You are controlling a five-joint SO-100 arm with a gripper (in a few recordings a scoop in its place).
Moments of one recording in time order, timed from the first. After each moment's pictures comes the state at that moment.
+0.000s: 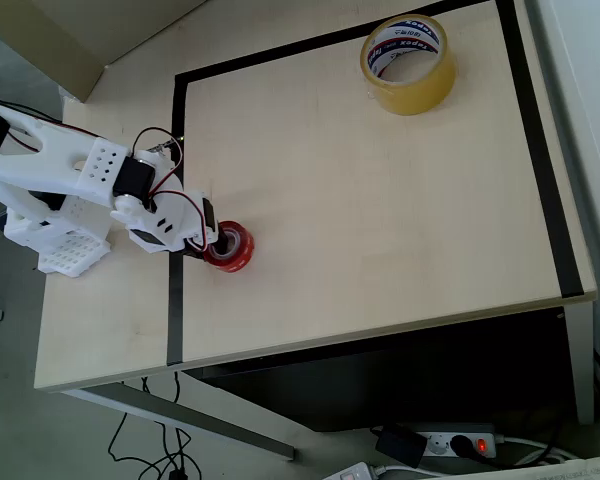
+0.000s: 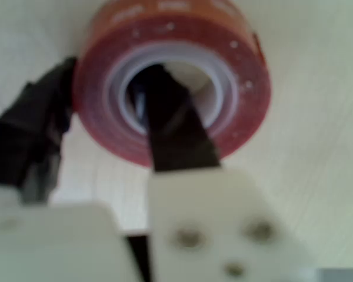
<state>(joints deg) 20.7 89.0 119.8 61.9 -27.8</state>
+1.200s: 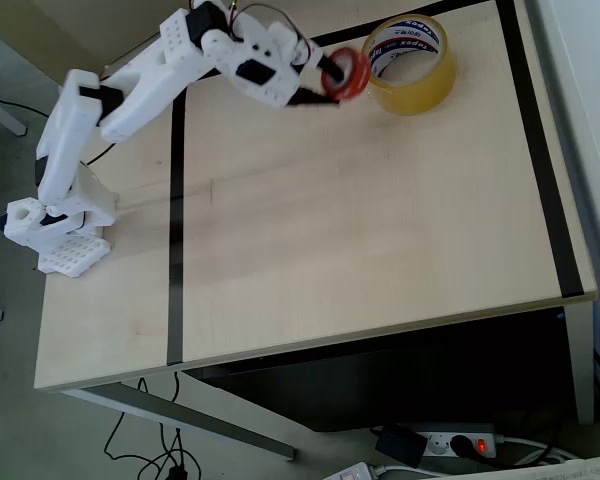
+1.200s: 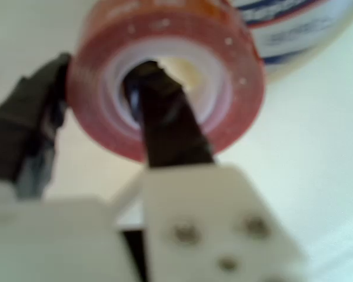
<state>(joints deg) -11.9 38.3 17.8 79.6 -27.8</state>
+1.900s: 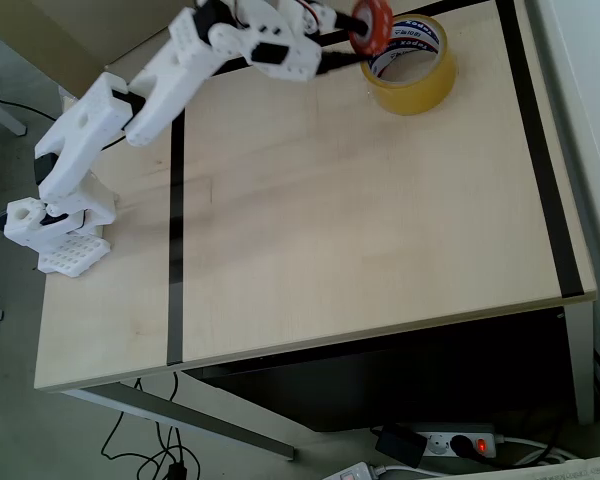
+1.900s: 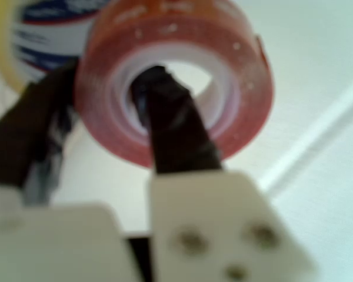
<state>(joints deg) -13.9 25.0 2.6 67.5 -27.8</state>
